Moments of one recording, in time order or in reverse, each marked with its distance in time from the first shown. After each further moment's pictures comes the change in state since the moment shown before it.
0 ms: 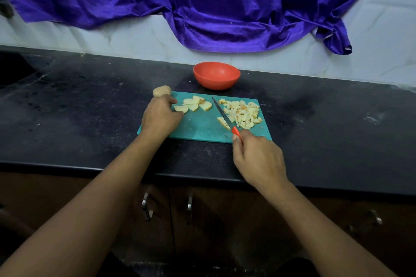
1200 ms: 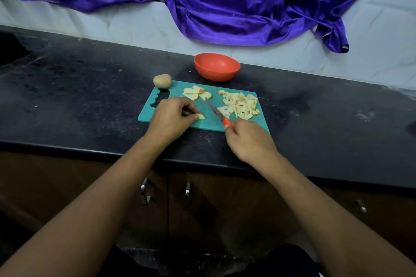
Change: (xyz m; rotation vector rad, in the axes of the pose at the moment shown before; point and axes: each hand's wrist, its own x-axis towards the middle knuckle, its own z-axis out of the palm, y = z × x) left_hand -0.043 0.003 0.004 -0.151 -0.139 0.286; right_hand 0.014 -0.020 -0.023 0.139 -0.298 0.057
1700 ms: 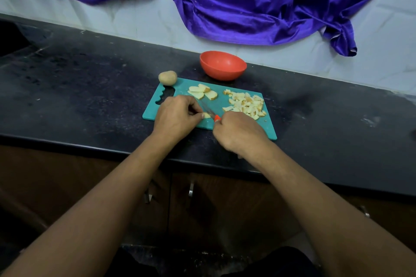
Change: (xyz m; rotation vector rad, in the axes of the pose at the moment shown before) left_hand 0.000 -0.001 0.002 0.064 0.060 -0.037; right_hand 0.012 -0.057 -0.018 -0.063 -0.195 0.097
